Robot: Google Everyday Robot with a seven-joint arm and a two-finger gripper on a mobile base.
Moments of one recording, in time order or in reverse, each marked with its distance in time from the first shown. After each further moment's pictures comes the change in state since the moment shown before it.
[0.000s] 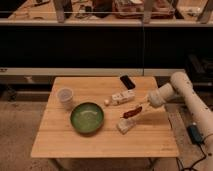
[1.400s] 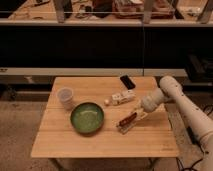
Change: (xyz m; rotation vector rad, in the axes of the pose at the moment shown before) arm -0.002 0.013 0.044 -0.092 0.008 -0.056
